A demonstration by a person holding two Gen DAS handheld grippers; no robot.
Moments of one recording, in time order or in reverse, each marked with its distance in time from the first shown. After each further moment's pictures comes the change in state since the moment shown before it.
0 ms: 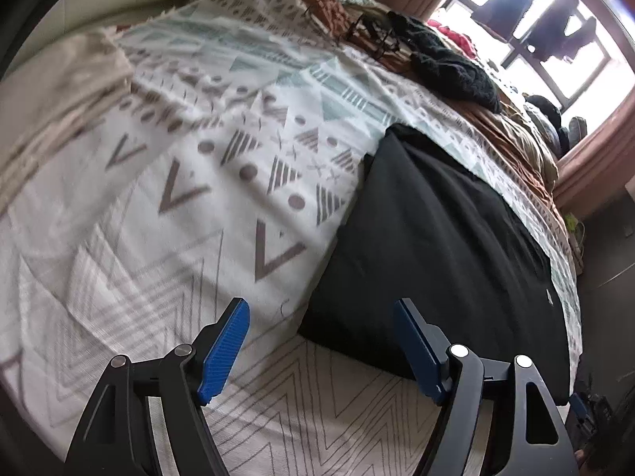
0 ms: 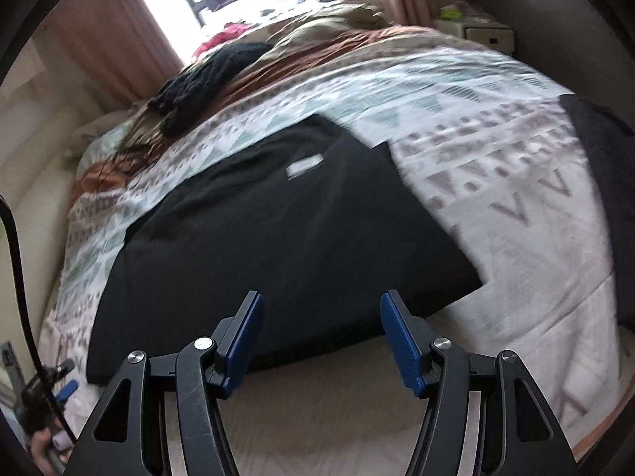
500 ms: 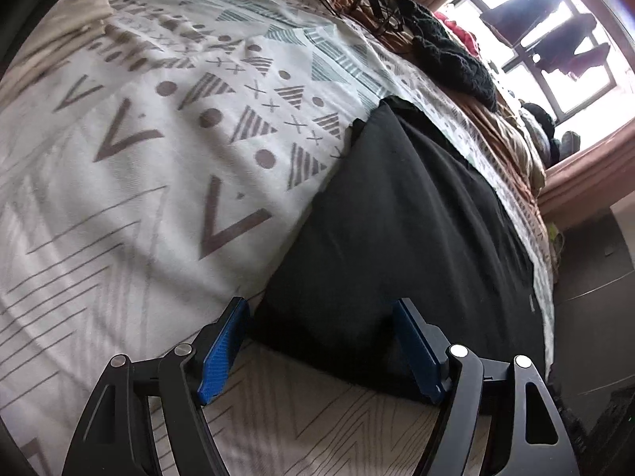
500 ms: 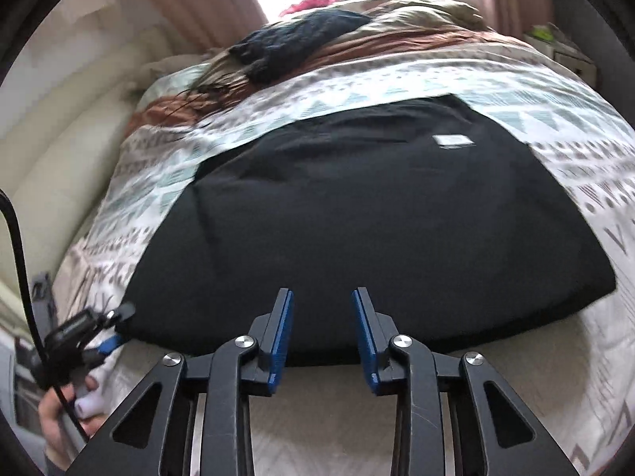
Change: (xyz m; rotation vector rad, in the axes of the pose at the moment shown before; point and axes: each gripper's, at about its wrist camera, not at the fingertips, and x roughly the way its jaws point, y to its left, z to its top) left arm 0.035 -0.004 -0.005 -0.088 0.070 -0.114; right arm 0.028 0.102 -0.032 -0.244 0.055 0.119
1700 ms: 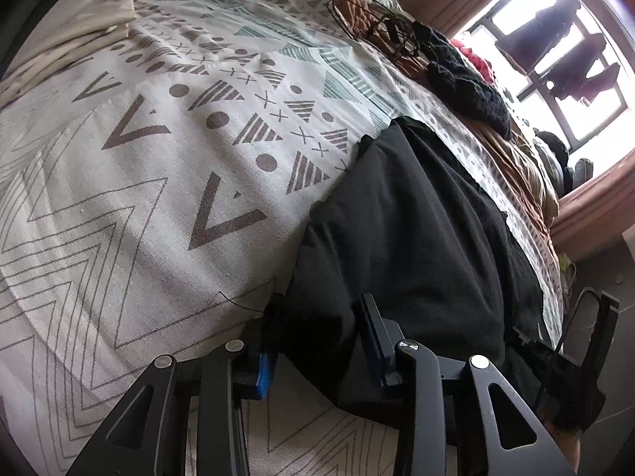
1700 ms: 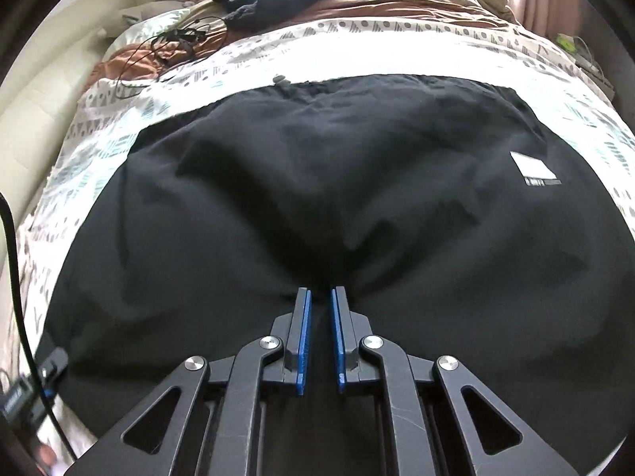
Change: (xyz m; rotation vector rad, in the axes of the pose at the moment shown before) left arm 0.001 -0.009 -0.014 -0.058 -0.116 0.072; right arm 0.127 0.000 0.074 -0.038 0.148 -0.128
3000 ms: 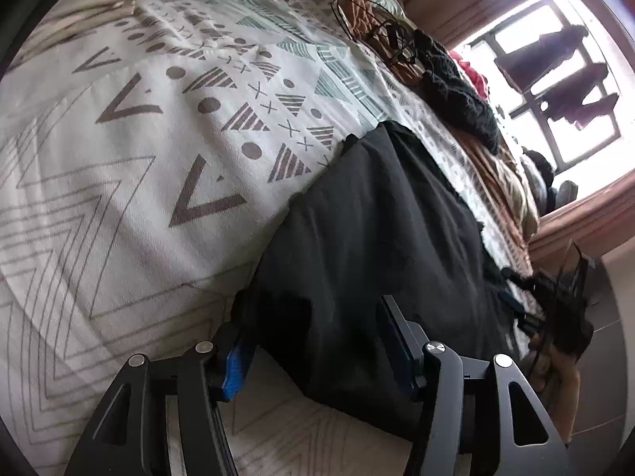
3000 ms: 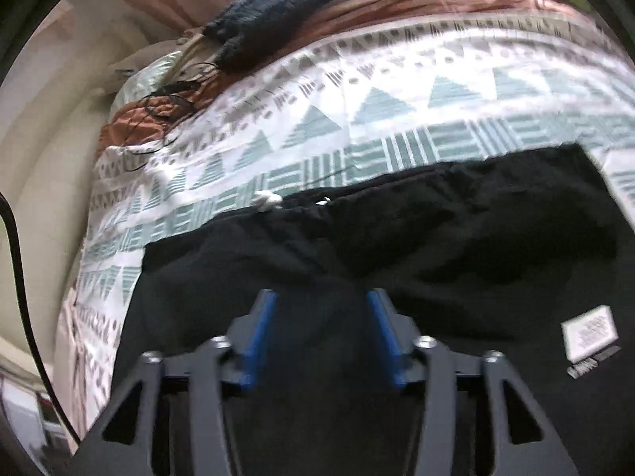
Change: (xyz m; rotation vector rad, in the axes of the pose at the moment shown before) left arm -0.004 0.001 -0.003 -0.101 0.022 -0.112; right arm 0.022 -0.022 0.099 0.087 -0.013 0.196
